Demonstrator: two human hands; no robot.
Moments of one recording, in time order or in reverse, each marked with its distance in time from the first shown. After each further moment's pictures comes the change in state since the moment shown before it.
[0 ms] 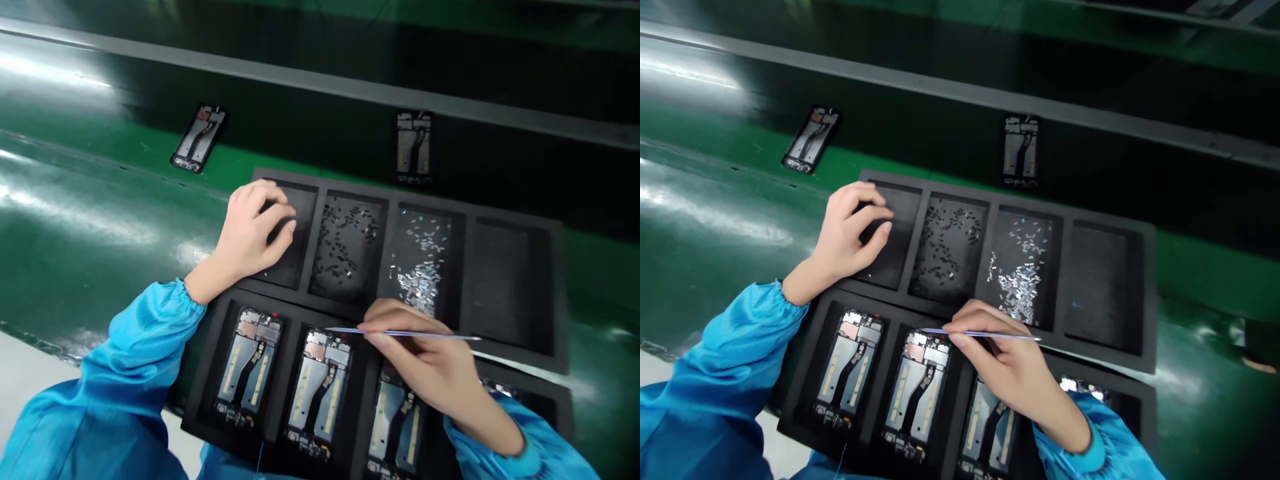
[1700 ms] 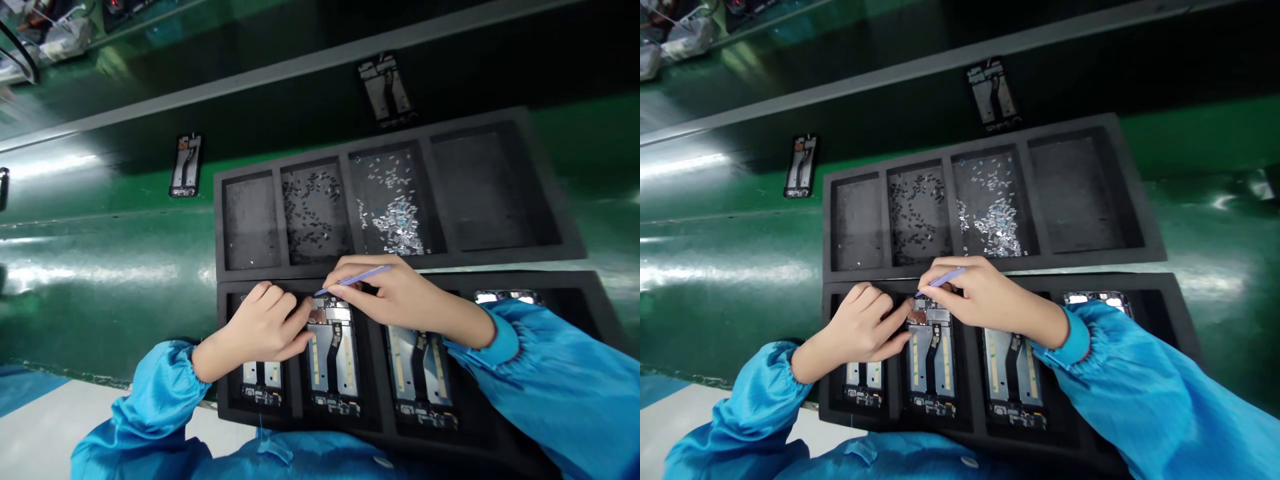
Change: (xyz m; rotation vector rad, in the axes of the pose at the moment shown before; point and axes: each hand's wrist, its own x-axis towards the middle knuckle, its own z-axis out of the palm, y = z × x) left_hand -0.080 0.082 -0.020 0.074 -0.375 0.557; right_hand -0.001 0.013 0.010 -0.112 -0.118 -0.097
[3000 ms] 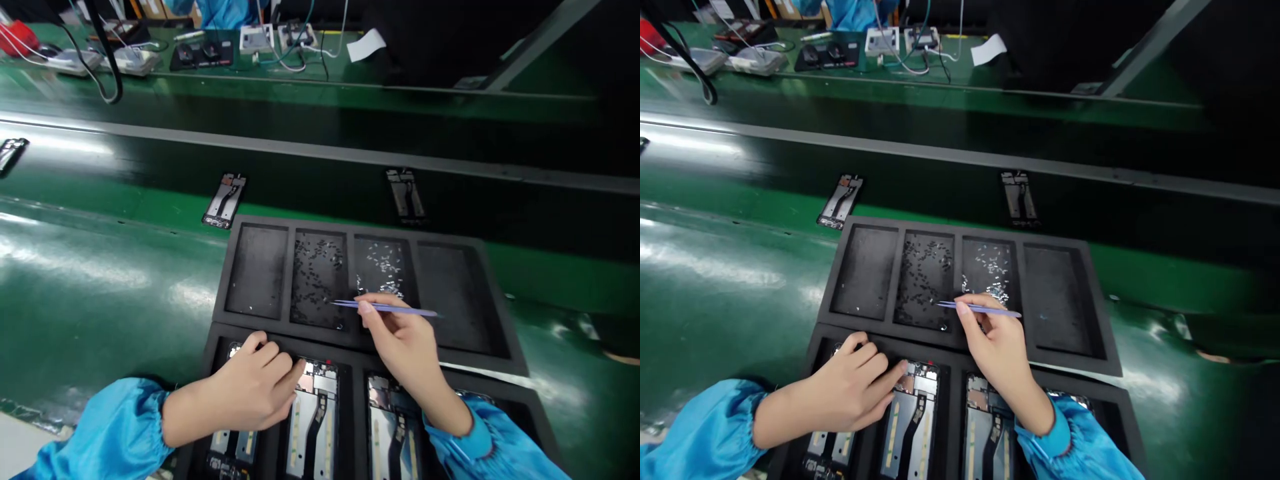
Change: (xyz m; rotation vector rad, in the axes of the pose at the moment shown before) left_hand -0.006 0.008 0.000 -0.039 -0.015 -0.096; right_hand 0.009 0.022 -0.008 -0.105 0.546 0.374
